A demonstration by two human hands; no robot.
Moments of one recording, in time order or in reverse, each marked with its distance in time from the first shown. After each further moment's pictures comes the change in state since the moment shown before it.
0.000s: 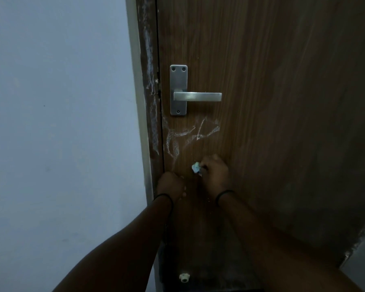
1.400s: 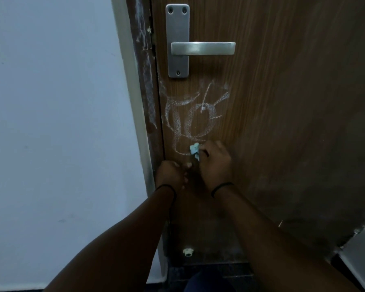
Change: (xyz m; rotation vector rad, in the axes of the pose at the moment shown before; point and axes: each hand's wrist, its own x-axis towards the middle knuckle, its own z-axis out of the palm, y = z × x) left_hand 0.008 -0.040 0.017 -0.044 0.106 -0.004; right_hand -0.024 0.017 0.049 0.045 0.188 0.017
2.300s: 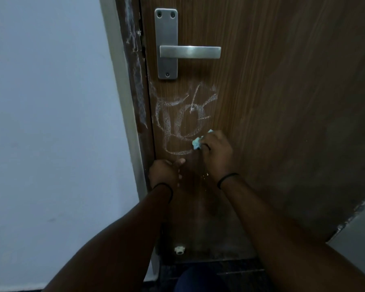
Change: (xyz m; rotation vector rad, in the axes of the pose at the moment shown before) left_hand -0.014 0.008 0.009 -0.018 0.087 0.010; right_hand 0.023 0.014 -0.040 -0.026 -0.042 -0.144
